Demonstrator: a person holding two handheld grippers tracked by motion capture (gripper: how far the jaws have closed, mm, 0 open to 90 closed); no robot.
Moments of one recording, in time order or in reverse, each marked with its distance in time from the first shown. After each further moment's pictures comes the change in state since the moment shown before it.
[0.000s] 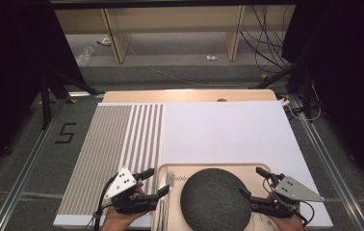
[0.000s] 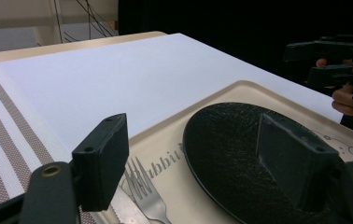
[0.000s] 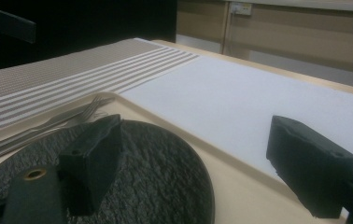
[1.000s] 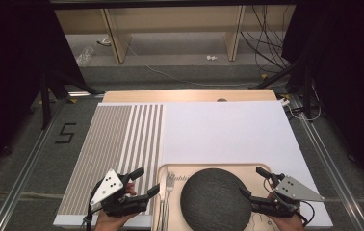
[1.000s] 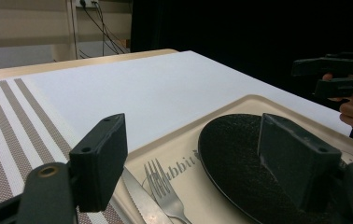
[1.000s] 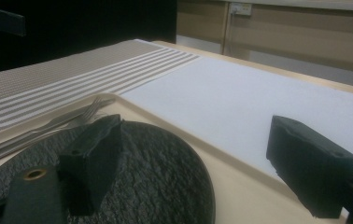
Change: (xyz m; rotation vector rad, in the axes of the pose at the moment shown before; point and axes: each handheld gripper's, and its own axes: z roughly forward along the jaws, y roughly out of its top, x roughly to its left) left arm 0.010 -0.007 -0.019 -0.077 0.031 -0.023; right arm 0.000 0.000 -0.001 -0.004 0.001 0.009
